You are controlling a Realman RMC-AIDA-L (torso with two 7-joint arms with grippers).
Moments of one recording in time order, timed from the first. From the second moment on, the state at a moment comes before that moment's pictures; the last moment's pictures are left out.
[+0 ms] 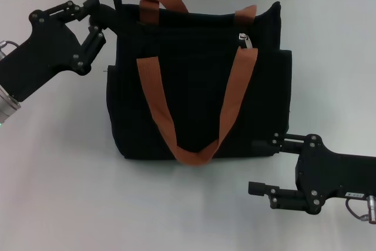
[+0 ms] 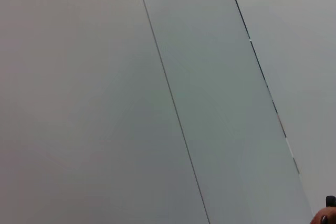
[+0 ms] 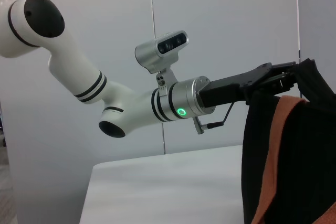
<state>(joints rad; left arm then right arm) -0.47 -2.07 0.40 0.30 1.64 1.65 -0.48 0.41 2.08 -0.79 -0.43 -1.90 -1.77 0.84</state>
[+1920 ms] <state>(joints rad) -0.41 -2.06 0.73 0.41 2.02 1.79 -0.90 0.44 2.08 -0.80 -0.35 -1.97 -1.67 0.81</state>
